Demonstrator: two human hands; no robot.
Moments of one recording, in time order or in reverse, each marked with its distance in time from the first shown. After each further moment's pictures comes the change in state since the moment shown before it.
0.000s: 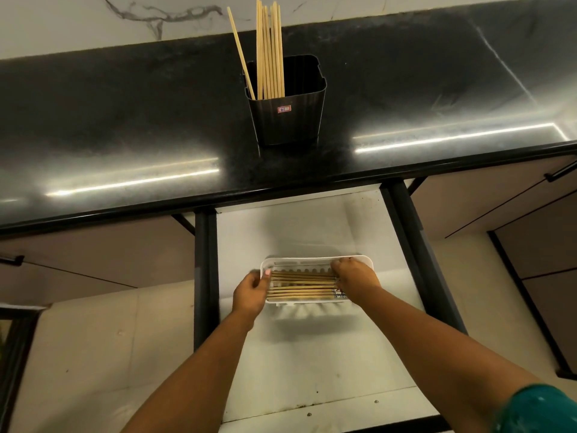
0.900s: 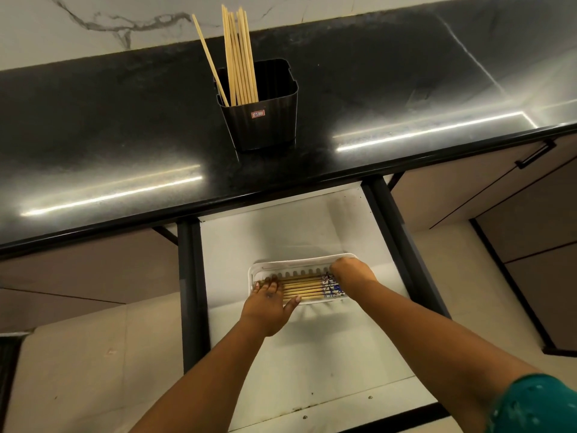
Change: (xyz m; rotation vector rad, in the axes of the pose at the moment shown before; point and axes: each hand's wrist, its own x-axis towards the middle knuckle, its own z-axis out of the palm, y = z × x) left_hand -0.010 0.006 0.037 1.248 -0.331 0.436; right_hand -0.009 0.013 -0.016 -0.067 -0.106 0.052
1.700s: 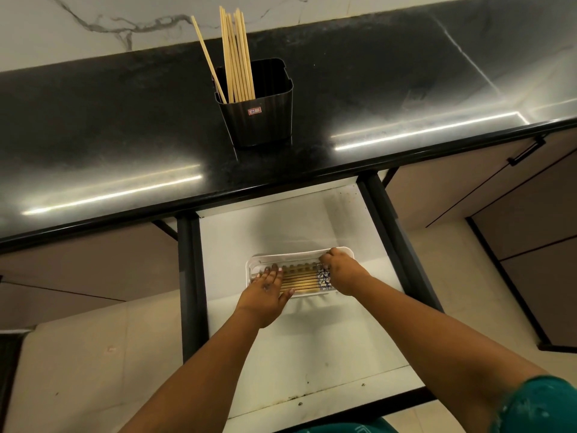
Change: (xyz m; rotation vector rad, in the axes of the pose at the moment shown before) left_hand -0.012 0.002 -0.005 -0.038 0.082 0.049; right_hand -0.009 -0.002 0.008 0.324 0.024 -0.012
